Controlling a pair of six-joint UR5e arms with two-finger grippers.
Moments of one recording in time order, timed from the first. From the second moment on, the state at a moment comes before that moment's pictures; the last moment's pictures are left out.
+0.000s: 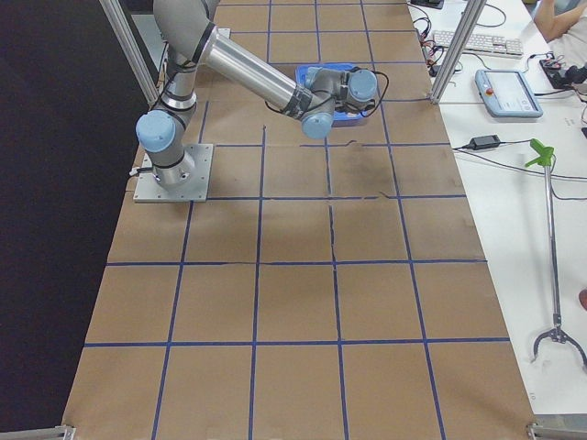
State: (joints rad) left arm -1.57 -1.51 -1.59 -1.49 1.61 0.04; right arm 1.44 -1.18 1.72 -2.11 -0.96 -1.71
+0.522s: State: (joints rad) left arm -1.56 -1.50 -1.60 -1.46 1.57 0.03; right arm 1.63 -1.17 1.76 -2.34 -0.96 -1.39
